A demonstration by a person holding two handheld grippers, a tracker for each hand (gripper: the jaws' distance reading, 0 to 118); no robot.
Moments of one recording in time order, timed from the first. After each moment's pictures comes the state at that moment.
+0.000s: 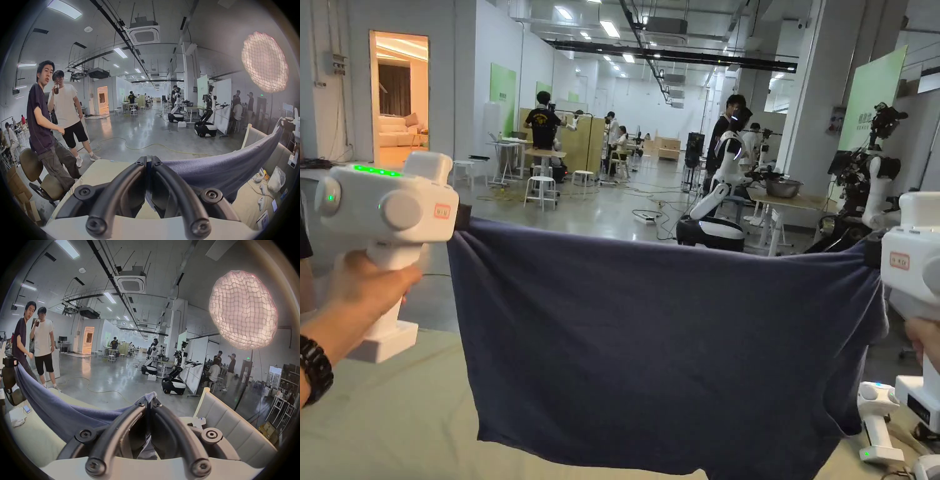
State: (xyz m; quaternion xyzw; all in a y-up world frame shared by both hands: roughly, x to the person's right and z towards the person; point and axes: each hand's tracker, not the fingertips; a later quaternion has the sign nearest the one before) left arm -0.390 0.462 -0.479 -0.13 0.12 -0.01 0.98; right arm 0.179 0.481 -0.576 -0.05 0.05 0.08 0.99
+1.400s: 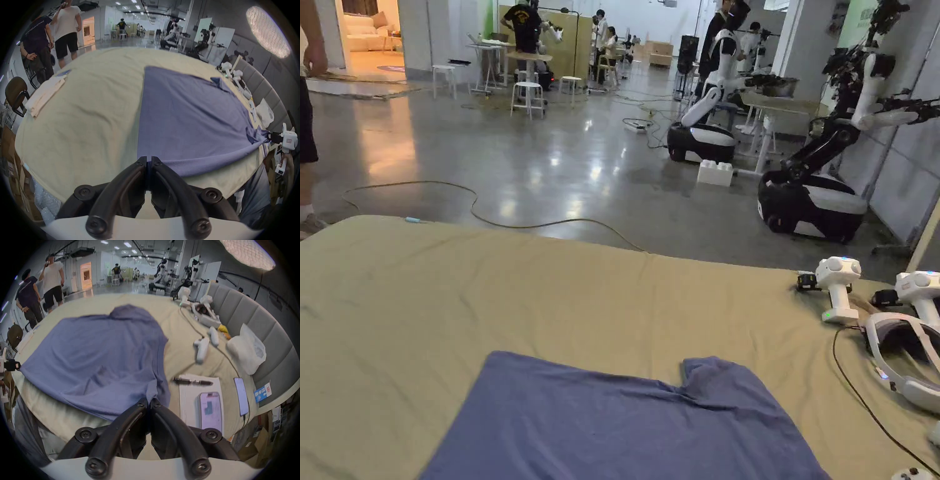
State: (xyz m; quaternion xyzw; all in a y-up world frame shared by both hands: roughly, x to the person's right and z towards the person) left arm -0.342 0.066 -0.145 -0.48 0.04 0.09 0.87; right arm 0.248 0.093 -0.219 -0.45 0.06 0.10 0.89
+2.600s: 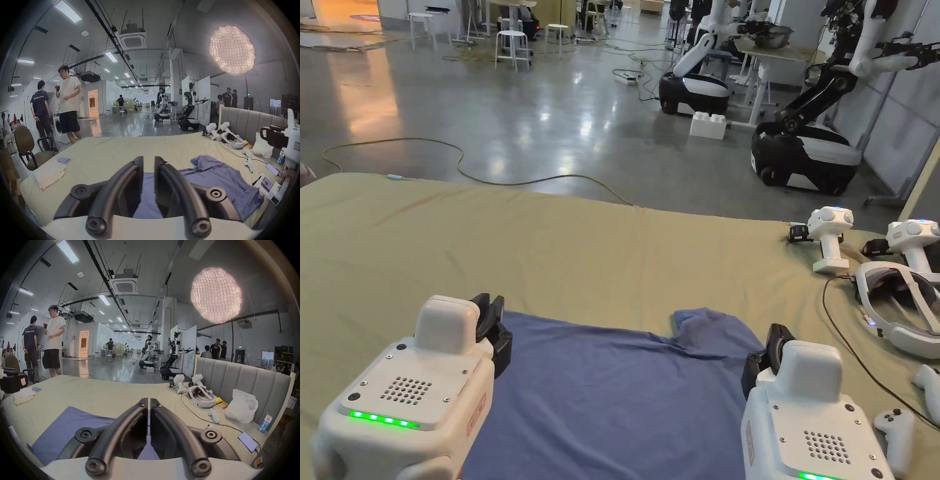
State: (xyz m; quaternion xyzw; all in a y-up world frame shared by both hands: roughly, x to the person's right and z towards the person) left arm -0.214 0.197 -0.211 -0.08 0.07 -0.01 0.99; right arm 0.109 0.193 -0.255 -0.04 0.02 0.03 1.00
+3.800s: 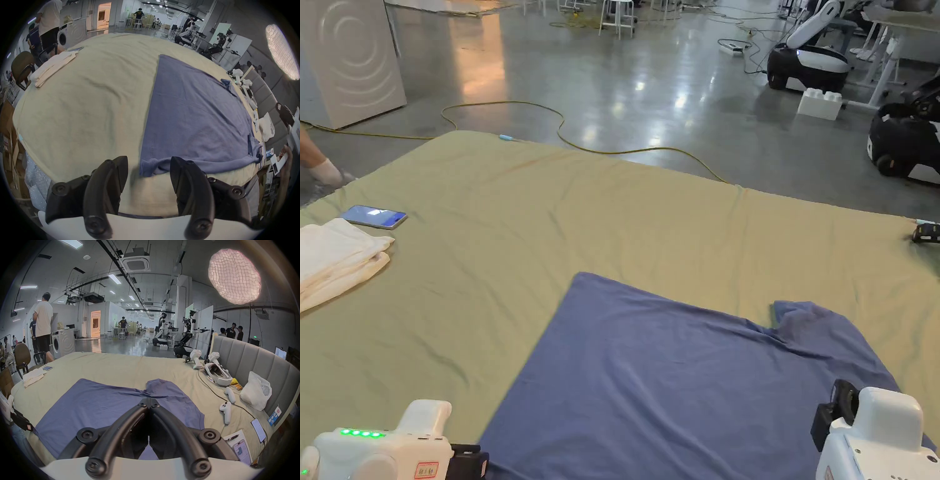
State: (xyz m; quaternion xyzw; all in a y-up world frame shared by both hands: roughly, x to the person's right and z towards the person) left arm -0.359 0.045 -0.138 -0.50 0.09 0.16 0.84; right arm 0.089 0.137 -0.259 -0.16 0.09 0.05 0.98
